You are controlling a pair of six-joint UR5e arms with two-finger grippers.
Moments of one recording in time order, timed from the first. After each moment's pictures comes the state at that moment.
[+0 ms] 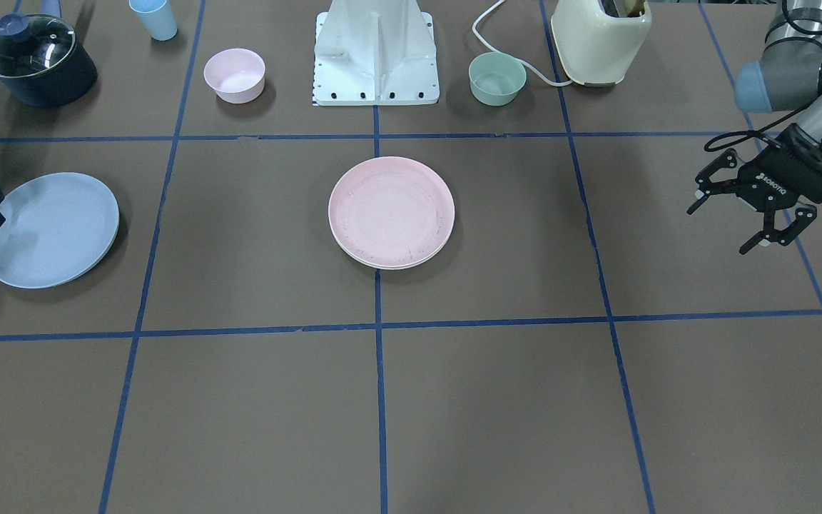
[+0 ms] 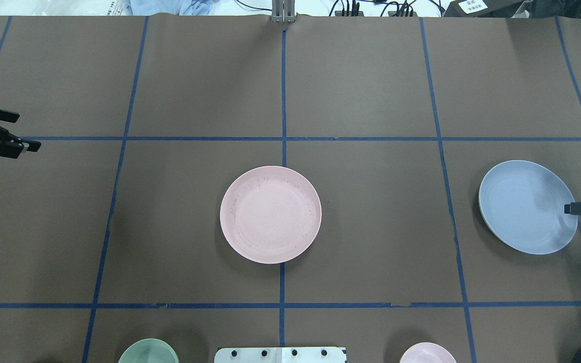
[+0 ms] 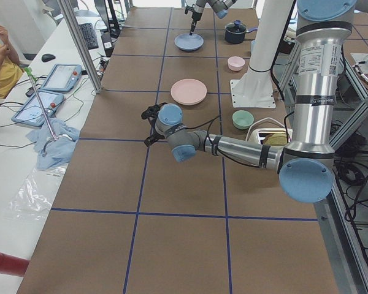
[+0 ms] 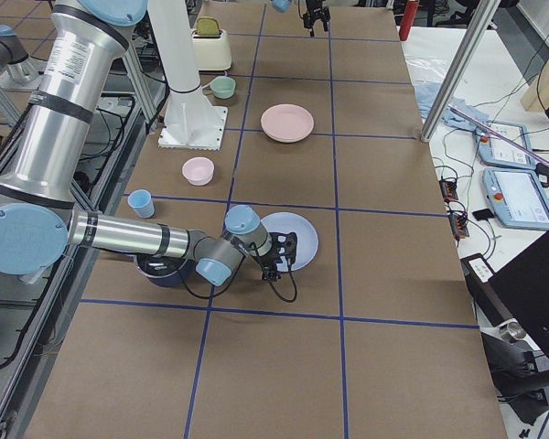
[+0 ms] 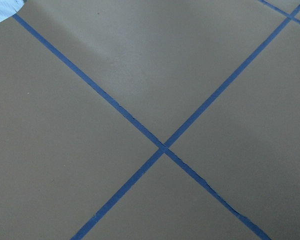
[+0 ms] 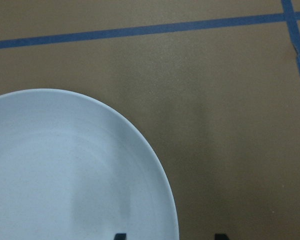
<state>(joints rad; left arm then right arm) -1.10 -1.58 -1.68 -2.50 -2.27 -0.22 0.90 -1.91 1.62 -0.47 1.94 1.03</state>
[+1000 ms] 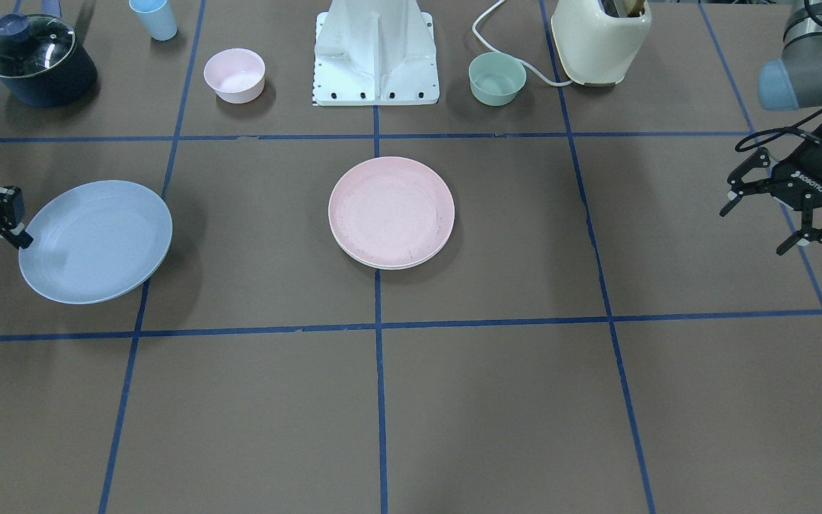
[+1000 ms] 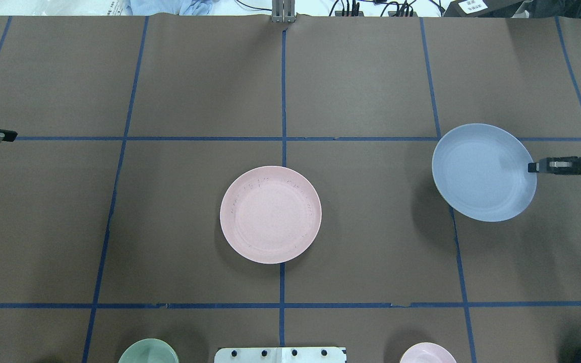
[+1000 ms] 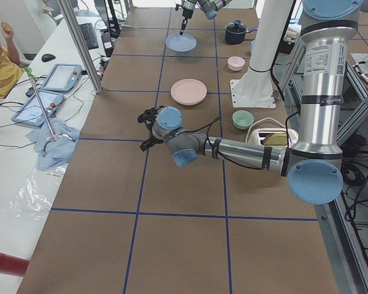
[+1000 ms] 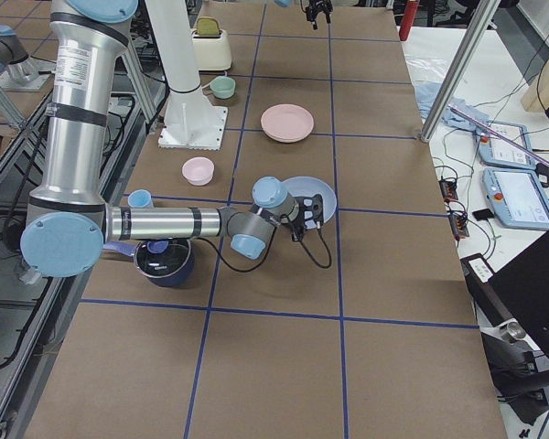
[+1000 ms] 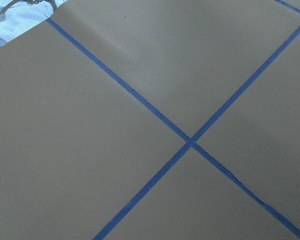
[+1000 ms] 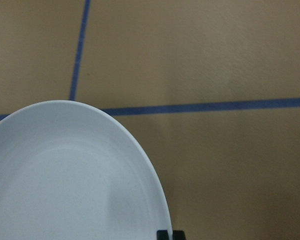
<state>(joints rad) -1.19 -1.56 -1.68 -2.49 -2.29 -0.16 1.00 -1.69 1.67 -0.48 2.11 1.03</state>
